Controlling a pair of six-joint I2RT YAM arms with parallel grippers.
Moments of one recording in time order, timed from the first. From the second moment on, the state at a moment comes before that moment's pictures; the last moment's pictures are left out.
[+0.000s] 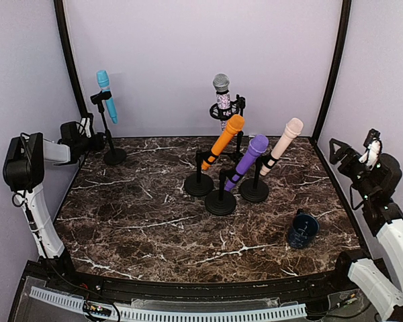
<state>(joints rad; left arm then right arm) 0.18 1.97 1.22 0.42 0.36 0.04 -0.04 0.54 0.47 0.08 -0.10 0.45</state>
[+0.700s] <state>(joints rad) 0.17 2.12 1.40 0.38 0.39 0.05 -0.04 0.58 0.49 0.08 -0.10 0.48</state>
